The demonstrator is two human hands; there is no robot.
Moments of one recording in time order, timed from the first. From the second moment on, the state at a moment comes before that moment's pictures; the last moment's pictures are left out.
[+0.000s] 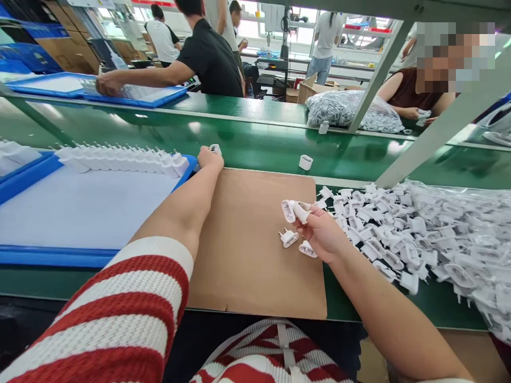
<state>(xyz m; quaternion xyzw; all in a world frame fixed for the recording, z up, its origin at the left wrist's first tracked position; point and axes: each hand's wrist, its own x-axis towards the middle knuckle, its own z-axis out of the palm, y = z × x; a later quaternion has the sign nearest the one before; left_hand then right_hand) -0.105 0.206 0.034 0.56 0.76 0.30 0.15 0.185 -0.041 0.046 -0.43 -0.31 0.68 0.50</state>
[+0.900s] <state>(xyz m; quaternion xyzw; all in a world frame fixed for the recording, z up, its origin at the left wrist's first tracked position) -0.041 -0.014 -0.001 0.78 0.36 0.32 0.40 0.171 -0.056 0.032 -0.43 -0.84 0.03 0.33</state>
